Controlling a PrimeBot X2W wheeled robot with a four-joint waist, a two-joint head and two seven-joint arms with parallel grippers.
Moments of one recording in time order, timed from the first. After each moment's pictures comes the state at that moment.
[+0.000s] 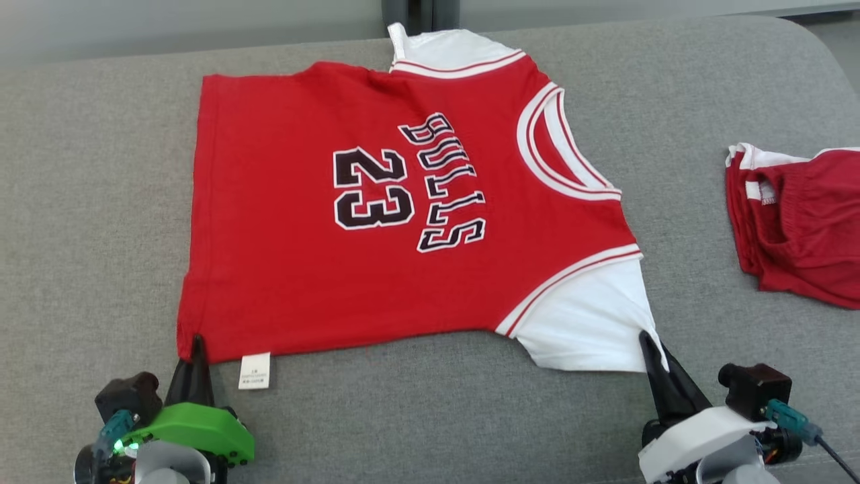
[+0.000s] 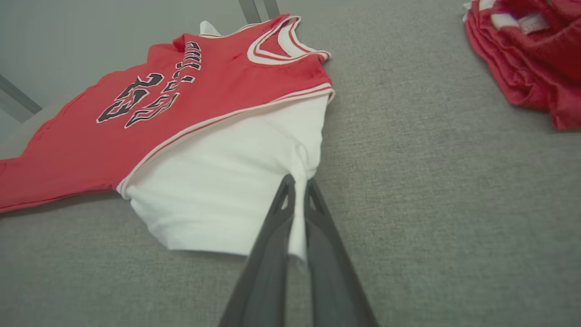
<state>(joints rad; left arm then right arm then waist) -0.21 0.05 0.09 0.60 -0.25 -0.09 -0.26 -0.05 -0.17 0.18 0.33 0.43 0.13 -0.26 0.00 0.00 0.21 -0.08</state>
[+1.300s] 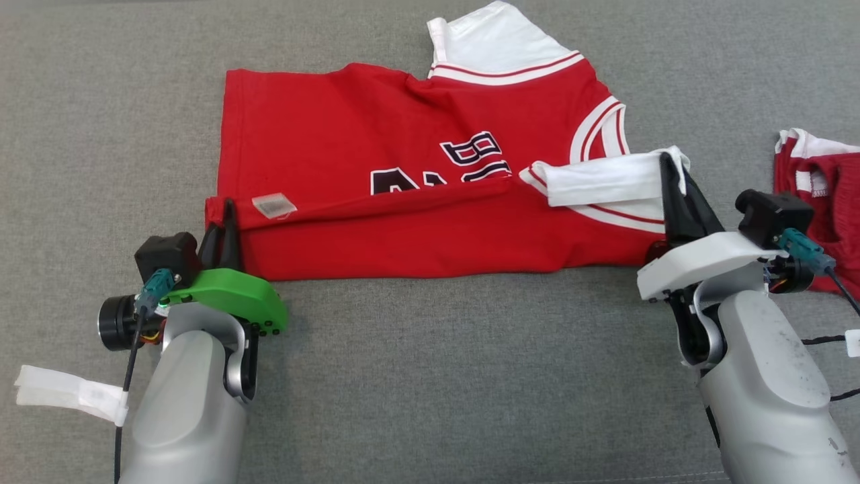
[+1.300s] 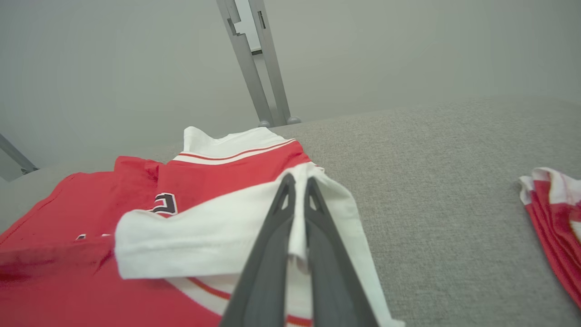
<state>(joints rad) -0.53 0.05 -0.09 0.71 -0.25 0.01 -0.26 -0.48 -0.10 0.06 0.51 0.31 0.13 -0.26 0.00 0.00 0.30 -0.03</state>
